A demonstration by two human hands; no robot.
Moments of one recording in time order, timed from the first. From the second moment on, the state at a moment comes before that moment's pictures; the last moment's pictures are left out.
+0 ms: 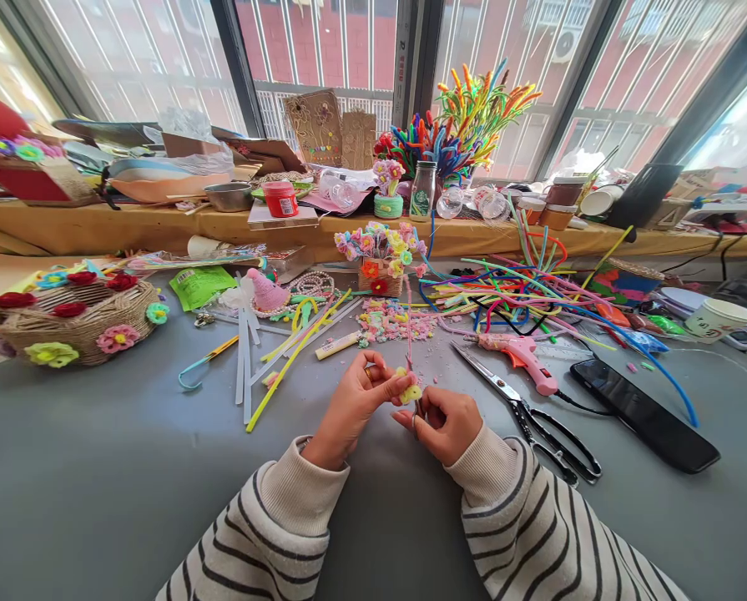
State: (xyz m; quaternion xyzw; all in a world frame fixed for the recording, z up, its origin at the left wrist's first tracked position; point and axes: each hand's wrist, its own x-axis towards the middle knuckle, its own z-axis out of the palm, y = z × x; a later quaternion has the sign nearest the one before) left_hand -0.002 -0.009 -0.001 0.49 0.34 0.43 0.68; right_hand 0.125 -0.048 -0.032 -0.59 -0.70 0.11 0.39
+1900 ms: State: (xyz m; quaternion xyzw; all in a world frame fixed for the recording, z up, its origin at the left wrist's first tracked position) left_hand -0.002 -0.010 0.000 0.51 0.36 0.45 0.64; right_hand 0.131 -0.039 -0.036 -0.61 -0.62 0.20 0.44
